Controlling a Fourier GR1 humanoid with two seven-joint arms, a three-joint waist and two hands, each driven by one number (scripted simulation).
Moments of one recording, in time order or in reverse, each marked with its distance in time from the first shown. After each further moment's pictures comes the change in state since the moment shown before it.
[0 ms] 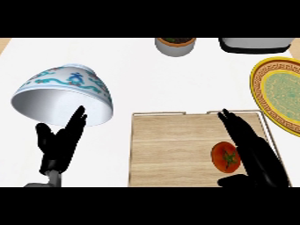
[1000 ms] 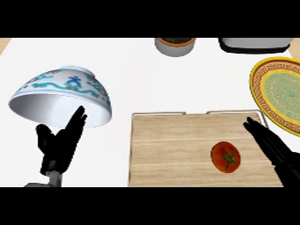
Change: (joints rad) left arm -0.003 0.035 -0.043 0.015 0.040 0.042 -0.034; right arm 0.147 -0.212 -0.066 -0.227 -0.291 -0.031 -0.076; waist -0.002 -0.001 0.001
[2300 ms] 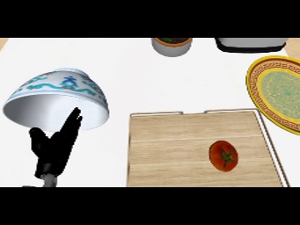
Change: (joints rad) left arm 0.018 0.060 -0.035 -0.014 0.059 0.039 -0.022; right arm 0.049 -0.261 -0.430 0.225 -0.655 -0.021 -0.560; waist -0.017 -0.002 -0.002
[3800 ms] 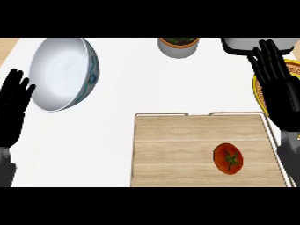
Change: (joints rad) left arm -0.156 0.154 0.221 -0.131 0.112 0.105 0.030; right arm -0.609 0.322 0.354 0.230 -0.323 -0.223 0.352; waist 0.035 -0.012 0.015
